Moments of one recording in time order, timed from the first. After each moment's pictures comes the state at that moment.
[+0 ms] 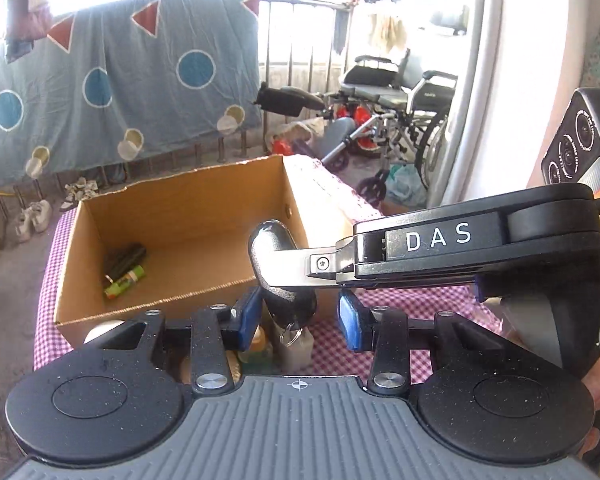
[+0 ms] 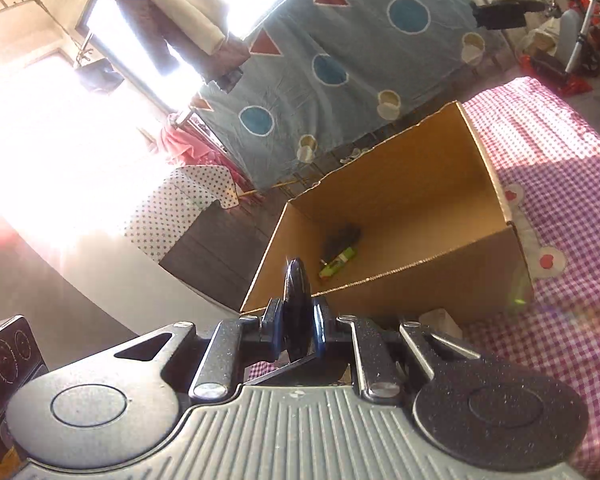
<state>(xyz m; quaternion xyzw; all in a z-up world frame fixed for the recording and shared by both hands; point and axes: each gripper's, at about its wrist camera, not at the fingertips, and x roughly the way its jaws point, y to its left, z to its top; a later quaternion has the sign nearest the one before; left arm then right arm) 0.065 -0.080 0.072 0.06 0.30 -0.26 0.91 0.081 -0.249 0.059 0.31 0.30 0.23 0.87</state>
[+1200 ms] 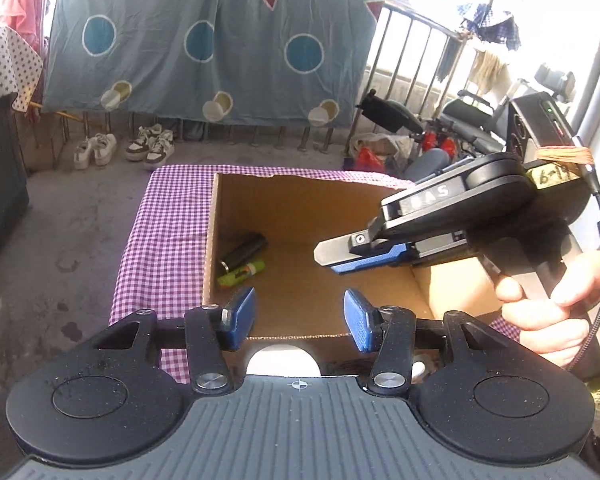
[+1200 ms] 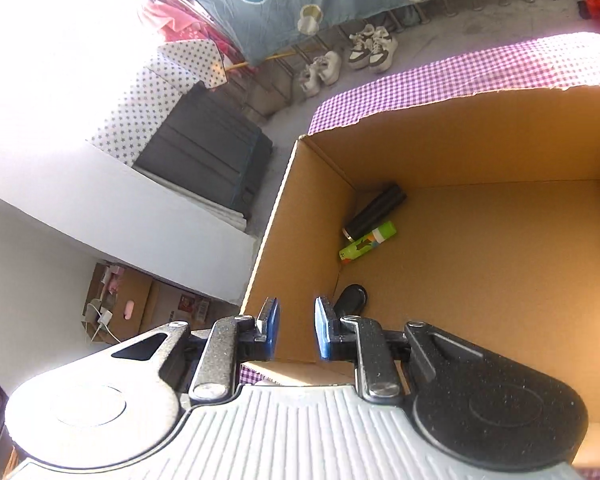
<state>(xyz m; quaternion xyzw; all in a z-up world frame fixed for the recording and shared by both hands) 0.129 0.038 0.087 -0.05 0.35 -0.17 0.92 0.250 -0.166 0.057 0.24 0.49 0.27 0.80</state>
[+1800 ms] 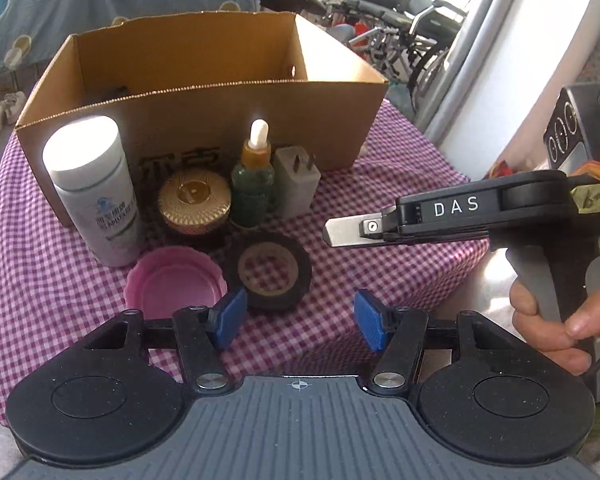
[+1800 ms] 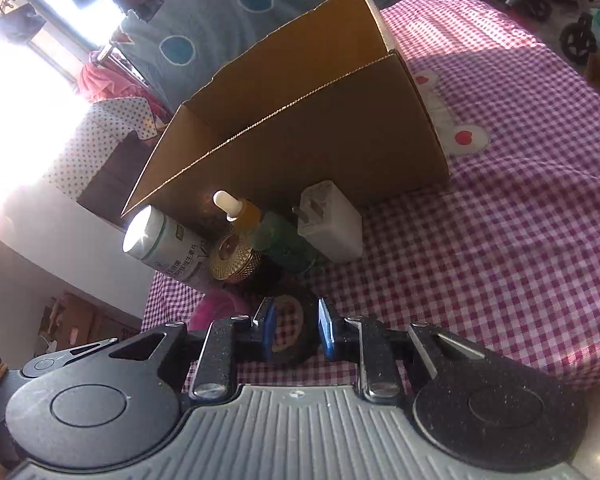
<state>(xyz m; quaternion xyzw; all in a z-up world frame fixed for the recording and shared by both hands) 0.061 -0.049 -0.015 0.04 0.46 -0.29 0.84 0.061 -0.246 -0.050 0.27 0.43 0.13 0.85</state>
